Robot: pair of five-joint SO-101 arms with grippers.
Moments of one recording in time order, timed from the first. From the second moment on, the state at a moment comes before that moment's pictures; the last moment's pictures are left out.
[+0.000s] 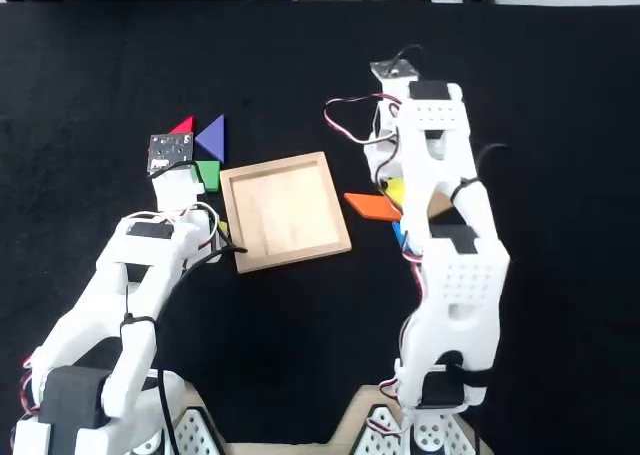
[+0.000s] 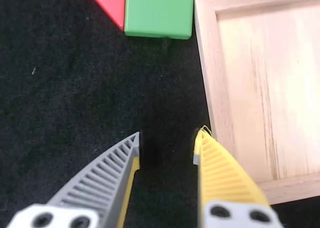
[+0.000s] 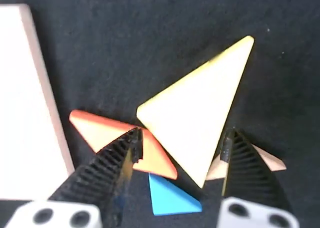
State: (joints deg) left arm 0.2 -16.8 57.7 32.7 7.3; right arm -1.8 37.4 -23.1 83.5 7.3
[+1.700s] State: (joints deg) left arm 0.2 -16.8 57.7 32.7 7.3; right arm -3.2 50.3 -37.0 89.2 1.9
